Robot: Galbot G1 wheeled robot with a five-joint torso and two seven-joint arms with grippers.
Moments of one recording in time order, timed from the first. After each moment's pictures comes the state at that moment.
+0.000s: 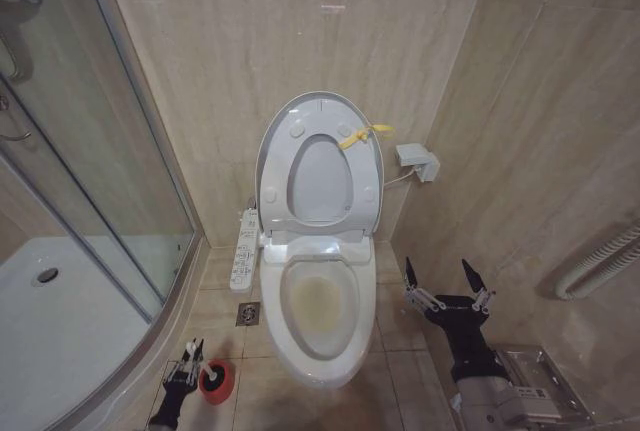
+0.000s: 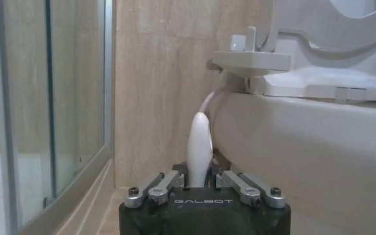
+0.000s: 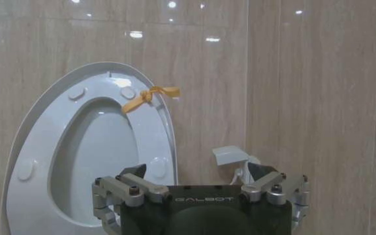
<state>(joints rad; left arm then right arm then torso) 1.16 -1.34 -0.67 -0.76 -0.45 -0.83 0.61 -1.80 1.53 0.51 2.49 0.00 -0.02 0.13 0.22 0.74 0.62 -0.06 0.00</state>
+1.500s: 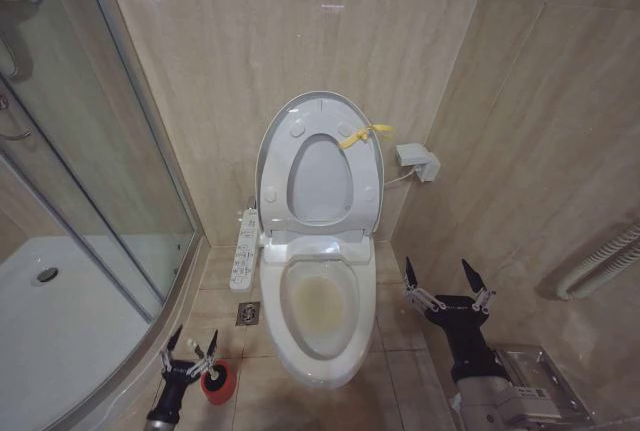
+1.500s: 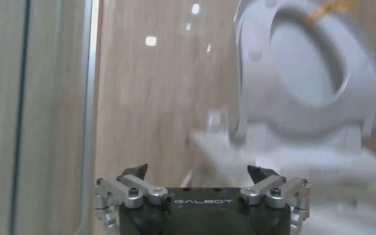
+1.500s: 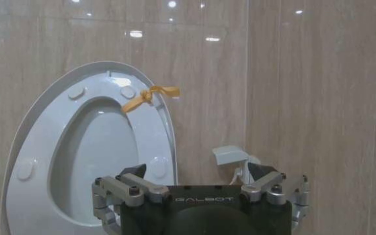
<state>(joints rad) 1.38 -1.35 -0.65 -1.33 -0.42 -0.80 0.47 -1.80 1.53 0.51 2.49 0.00 -0.02 0.13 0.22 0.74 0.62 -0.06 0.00</state>
